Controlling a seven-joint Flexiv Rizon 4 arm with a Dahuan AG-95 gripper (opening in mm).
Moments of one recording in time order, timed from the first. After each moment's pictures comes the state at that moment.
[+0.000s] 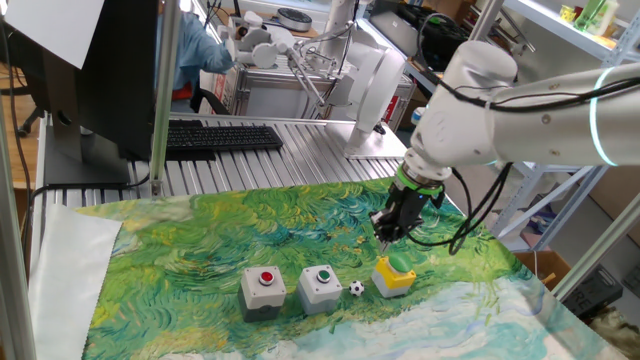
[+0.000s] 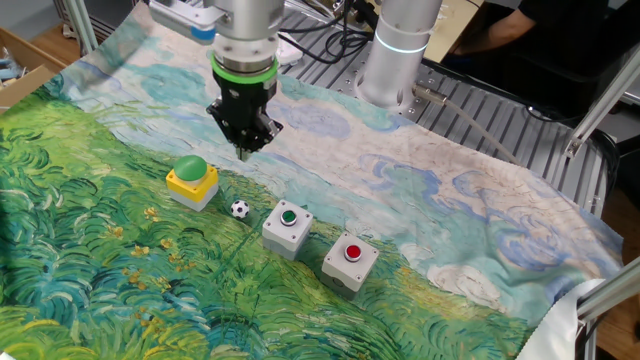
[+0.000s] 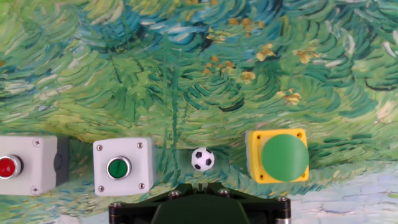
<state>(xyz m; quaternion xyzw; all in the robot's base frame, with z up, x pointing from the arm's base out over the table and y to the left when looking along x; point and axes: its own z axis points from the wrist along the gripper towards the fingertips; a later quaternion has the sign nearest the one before) 0.513 -0.081 0.164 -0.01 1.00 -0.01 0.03</state>
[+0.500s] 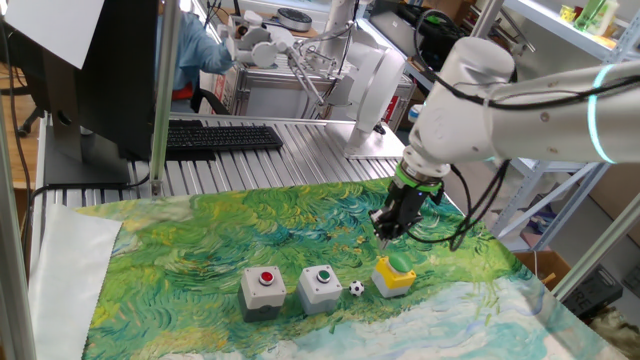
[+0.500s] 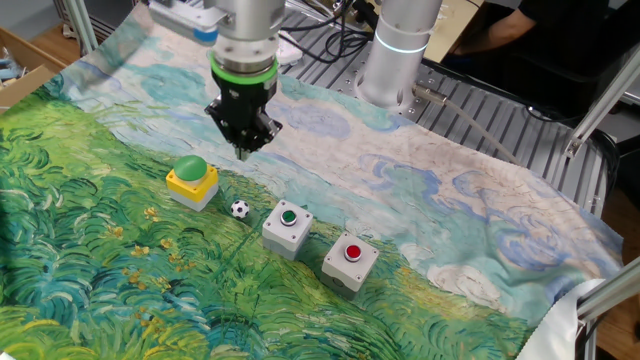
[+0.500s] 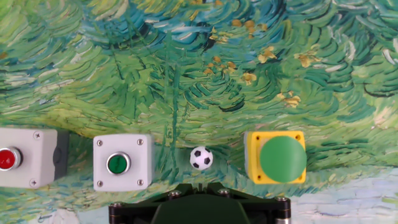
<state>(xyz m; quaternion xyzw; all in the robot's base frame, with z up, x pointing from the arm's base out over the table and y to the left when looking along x) 0.517 -0.080 0.166 -0.03 1.00 0.00 0.02</state>
